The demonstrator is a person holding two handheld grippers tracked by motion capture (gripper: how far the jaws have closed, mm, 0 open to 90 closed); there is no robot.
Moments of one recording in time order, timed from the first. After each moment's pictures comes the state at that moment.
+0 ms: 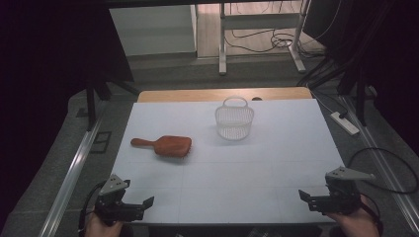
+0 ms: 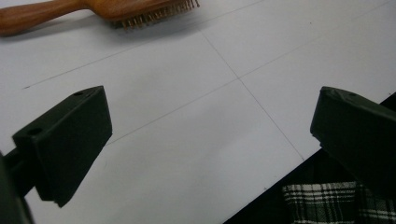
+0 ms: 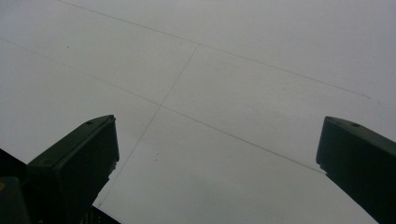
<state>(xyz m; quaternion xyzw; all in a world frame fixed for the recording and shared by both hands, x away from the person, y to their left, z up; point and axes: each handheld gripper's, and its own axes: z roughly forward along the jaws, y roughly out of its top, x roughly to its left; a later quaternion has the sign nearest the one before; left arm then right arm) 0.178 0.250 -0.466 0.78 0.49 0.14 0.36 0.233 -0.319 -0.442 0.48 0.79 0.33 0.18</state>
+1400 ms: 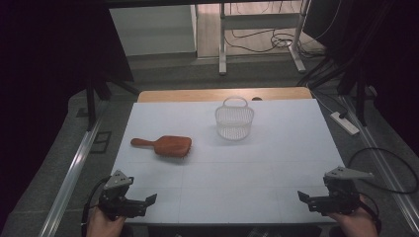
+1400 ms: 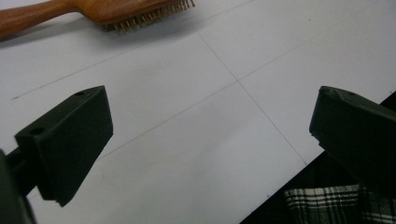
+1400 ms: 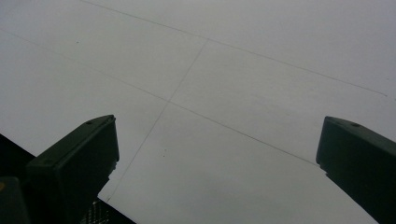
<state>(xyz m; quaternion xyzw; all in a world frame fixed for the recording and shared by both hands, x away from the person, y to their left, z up) 0.193 0.247 -0.466 0.80 0.47 0.13 0.35 0.235 -0.319 -0.443 0.47 0.80 0.33 0.16</state>
